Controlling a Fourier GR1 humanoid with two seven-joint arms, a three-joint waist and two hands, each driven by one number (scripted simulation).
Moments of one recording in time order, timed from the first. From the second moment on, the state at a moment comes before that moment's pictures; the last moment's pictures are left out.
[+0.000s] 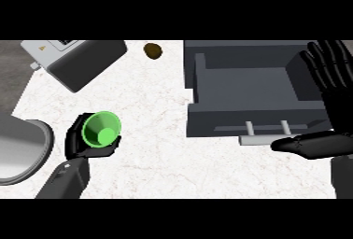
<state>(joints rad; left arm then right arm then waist) -0.48 0.16 0.37 -0.36 0.04 -0.08 -1.09 -0.29 -0.22 -0.14 -1.86 -0.15 0.18 0.13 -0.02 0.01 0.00</state>
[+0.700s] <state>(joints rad) -0.70 0.06 0.25 -0.62 0.05 -0.13 -0.90 -0.26 -0.23 -0.15 -1.83 -0.12 0.18 0.11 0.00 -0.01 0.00</state>
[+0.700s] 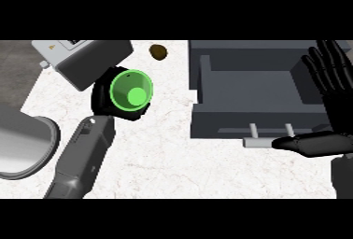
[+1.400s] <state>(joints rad) -1.06 0.00 0.04 -0.79 0.13 0.15 -0.42 -0.27 -0.23 -0.16 -1.82 -0.12 0.19 0.08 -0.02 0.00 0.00</state>
